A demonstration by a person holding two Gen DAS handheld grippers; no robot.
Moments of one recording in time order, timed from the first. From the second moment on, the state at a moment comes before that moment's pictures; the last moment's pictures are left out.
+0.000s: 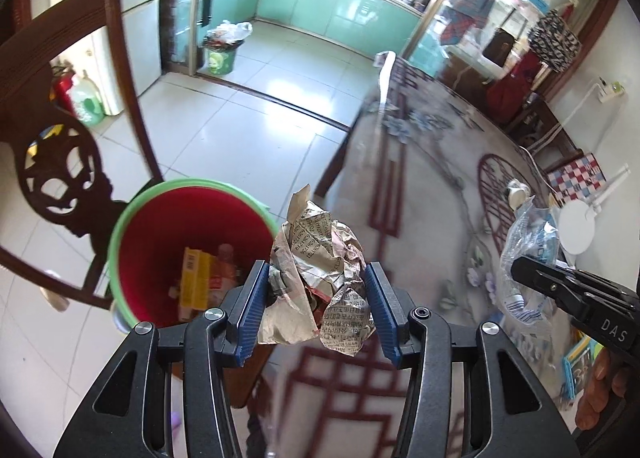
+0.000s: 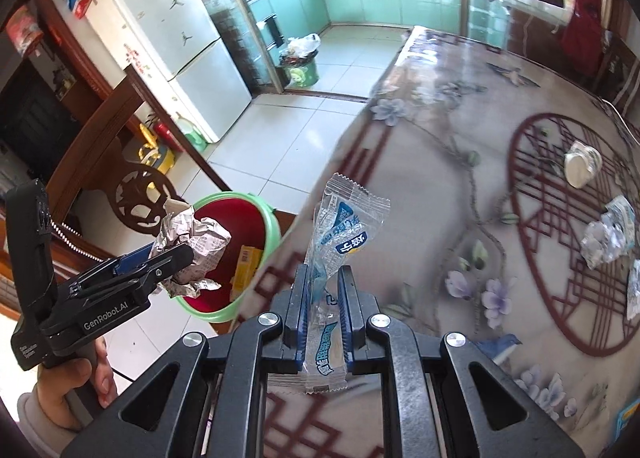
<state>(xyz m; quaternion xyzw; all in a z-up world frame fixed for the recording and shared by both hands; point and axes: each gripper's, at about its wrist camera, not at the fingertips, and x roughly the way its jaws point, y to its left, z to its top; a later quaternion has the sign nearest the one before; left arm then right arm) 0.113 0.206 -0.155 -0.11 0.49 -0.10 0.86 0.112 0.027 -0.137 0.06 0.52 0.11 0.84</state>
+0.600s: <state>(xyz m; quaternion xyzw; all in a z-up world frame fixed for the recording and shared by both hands) 0.132 0.299 -0.187 -0.15 0.51 -0.02 0.85 0.159 0.134 -0.149 -0.01 0.54 0.19 0.82</state>
